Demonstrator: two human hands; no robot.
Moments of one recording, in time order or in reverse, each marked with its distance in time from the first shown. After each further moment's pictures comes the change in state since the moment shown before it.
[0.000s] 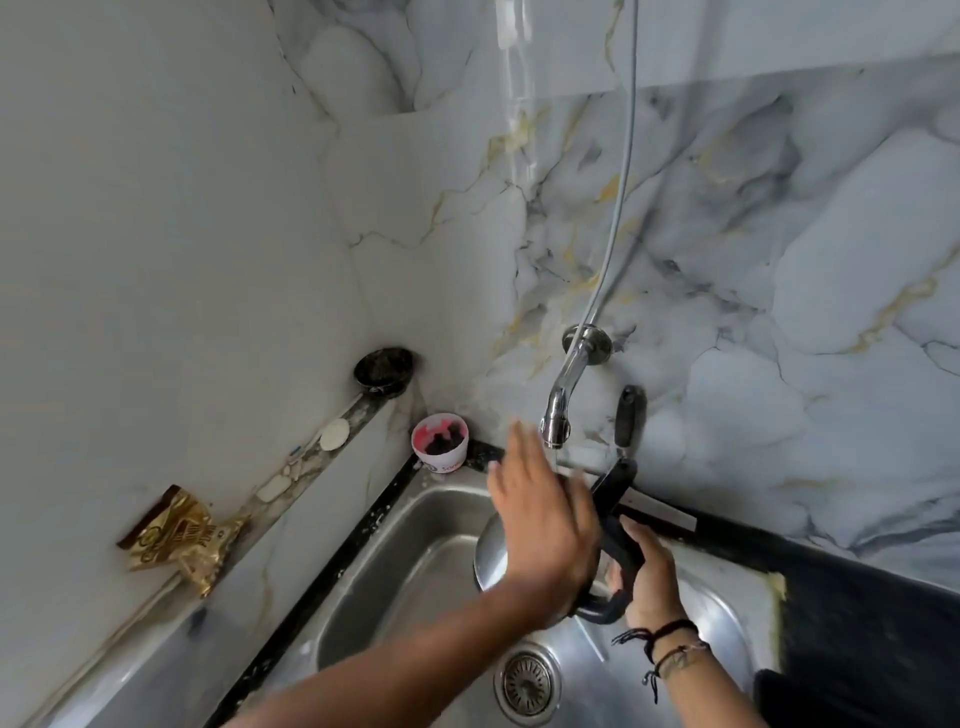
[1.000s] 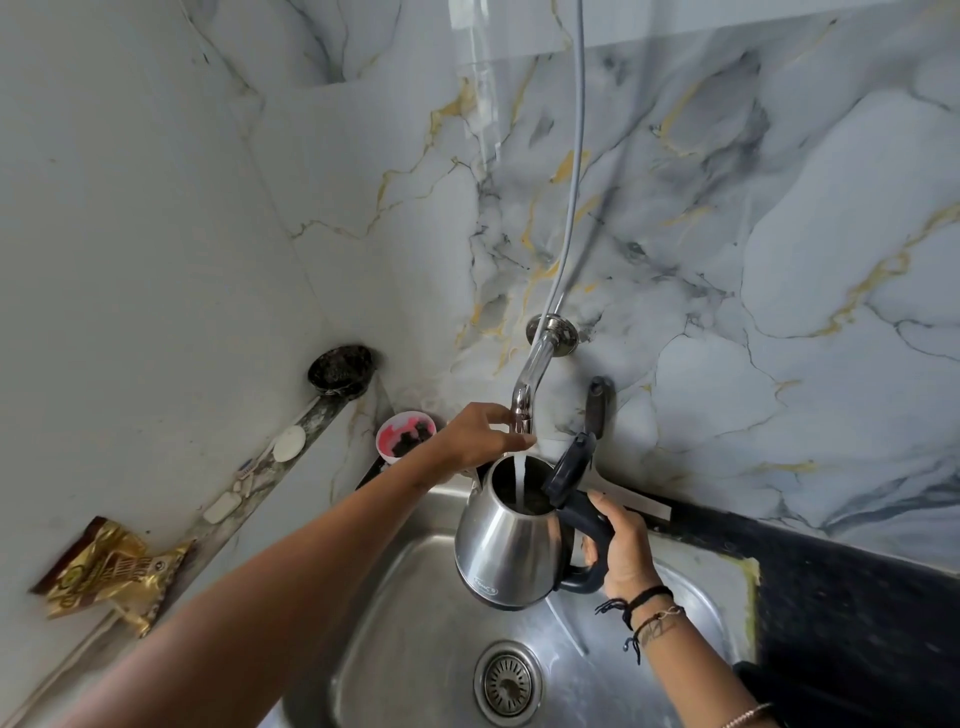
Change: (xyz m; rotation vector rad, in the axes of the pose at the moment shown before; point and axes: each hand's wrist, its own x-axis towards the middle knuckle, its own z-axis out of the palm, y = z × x) left_hand 0.125 -0.045 -0.004 -0.283 -0.683 -0.294; right_hand 0.029 -0.016 0.004 -0.103 0.003 -0.051
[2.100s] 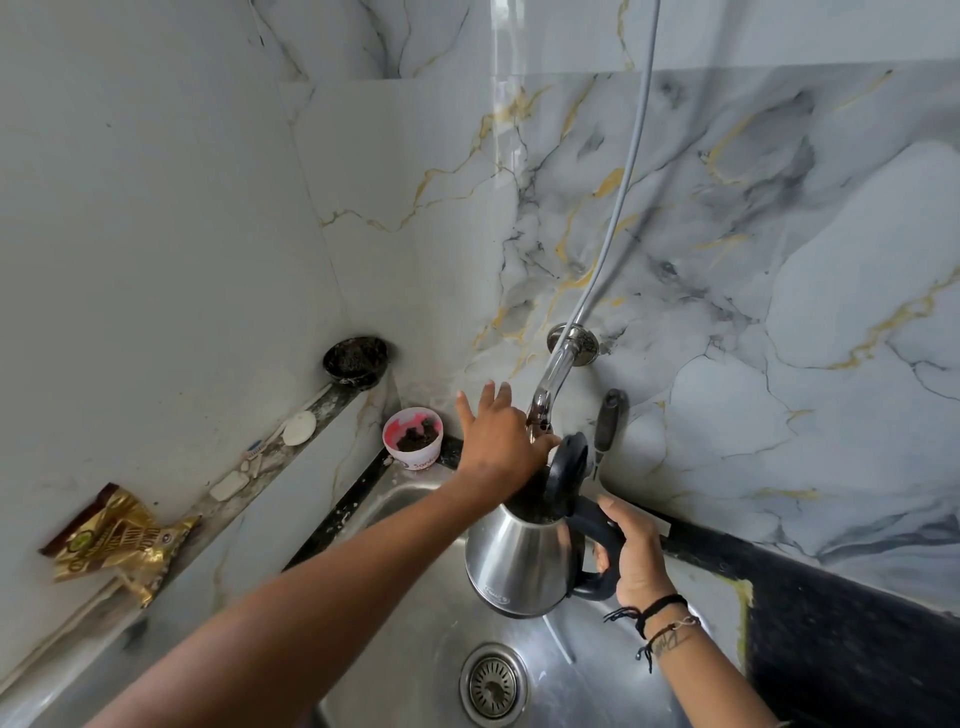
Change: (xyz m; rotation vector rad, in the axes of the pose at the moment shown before) left_hand 0.001 -0.006 0.027 0.687 0.353 0.127; right_hand -0.003 -0.014 0.000 -0.004 -0.013 0.017
